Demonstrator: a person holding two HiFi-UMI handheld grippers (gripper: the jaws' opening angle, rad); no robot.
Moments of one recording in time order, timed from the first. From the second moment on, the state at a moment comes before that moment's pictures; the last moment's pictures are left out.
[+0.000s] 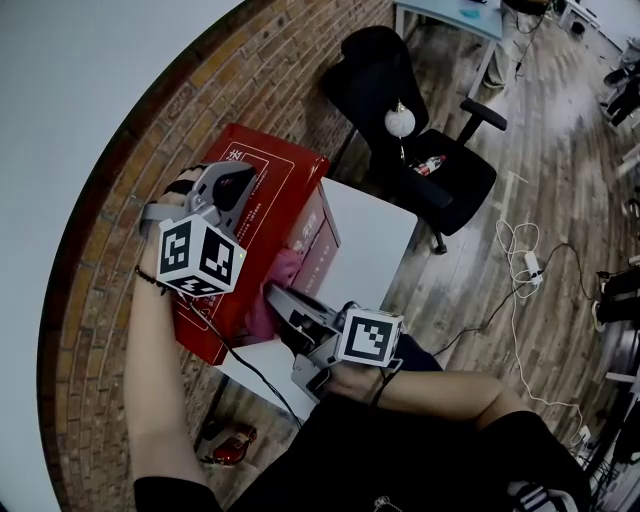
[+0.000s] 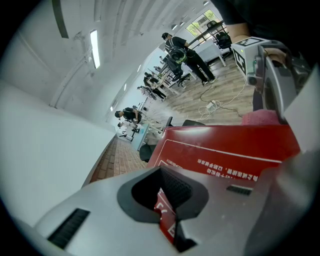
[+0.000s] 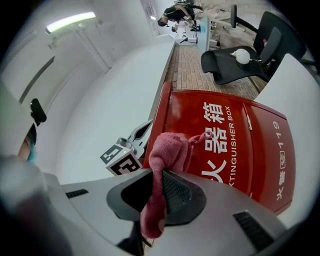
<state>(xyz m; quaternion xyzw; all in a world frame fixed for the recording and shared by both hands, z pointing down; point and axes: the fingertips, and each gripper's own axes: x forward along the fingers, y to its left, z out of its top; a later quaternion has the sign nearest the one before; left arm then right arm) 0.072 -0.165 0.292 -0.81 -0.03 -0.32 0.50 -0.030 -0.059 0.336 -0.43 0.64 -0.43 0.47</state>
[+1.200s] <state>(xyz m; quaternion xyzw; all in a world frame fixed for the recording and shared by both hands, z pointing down) 0.072 -0.167 0.293 -0.81 -0.03 -0.32 0.50 -0.032 -0.060 0.406 -0.46 0.60 -0.47 0.45</state>
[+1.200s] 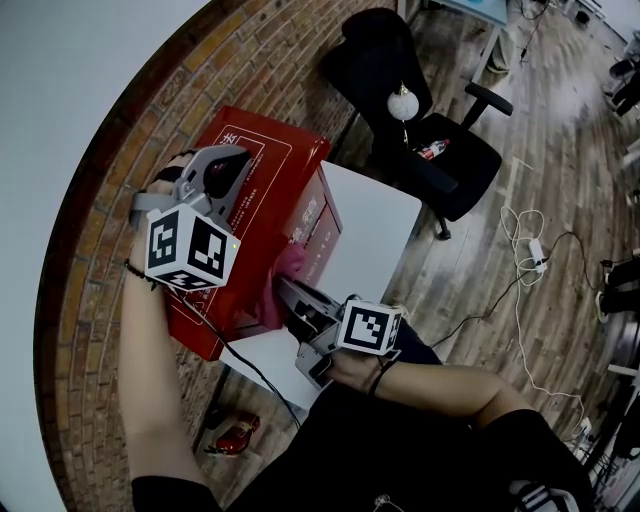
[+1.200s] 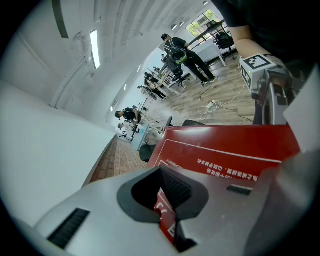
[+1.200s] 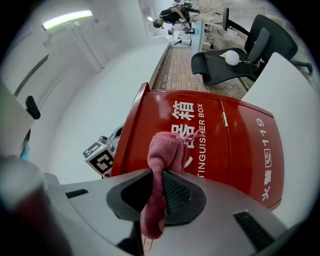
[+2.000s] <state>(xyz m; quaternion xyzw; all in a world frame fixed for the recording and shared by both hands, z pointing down) 0.072 -0.166 0.291 -0.81 -0.02 -0.32 0.50 -0.028 -0.063 0.479 -0.50 0.58 -0.50 0.41</state>
